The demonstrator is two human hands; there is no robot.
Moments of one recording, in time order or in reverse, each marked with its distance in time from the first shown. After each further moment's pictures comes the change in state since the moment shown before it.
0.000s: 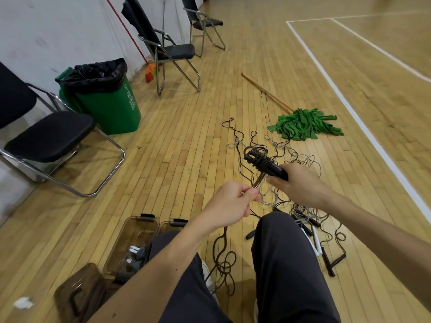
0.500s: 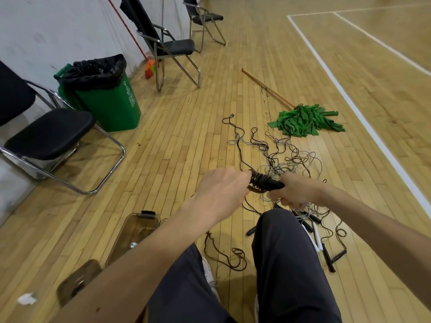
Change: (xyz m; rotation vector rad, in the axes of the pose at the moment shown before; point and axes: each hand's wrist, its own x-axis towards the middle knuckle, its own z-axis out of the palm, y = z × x) left_hand -0.007 0.024 -0.019 0.944 0.172 0.307; right_hand 0.021 0.016 0.009 0.160 -0.462 0.291
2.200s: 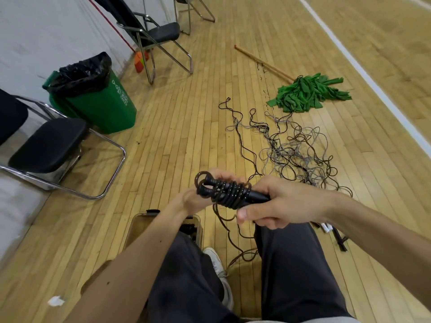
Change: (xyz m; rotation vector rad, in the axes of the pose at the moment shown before) left_hand 0.048 -0.083 0.118 -1.036 -0.454 -0.365; right_hand -0.057 -0.007 0.005 0.287 -0.368 -0.545
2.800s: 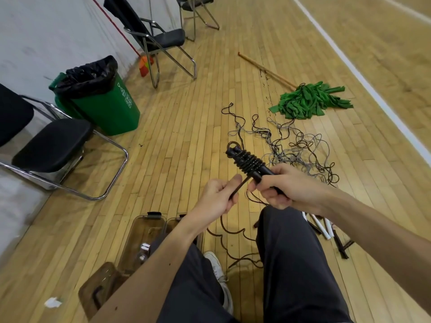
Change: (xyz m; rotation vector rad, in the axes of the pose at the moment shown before) left_hand -0.050 0.057 0.047 -0.243 0.291 0.154; right_hand 0.021 0.019 -0.016 0.403 0.298 0.082
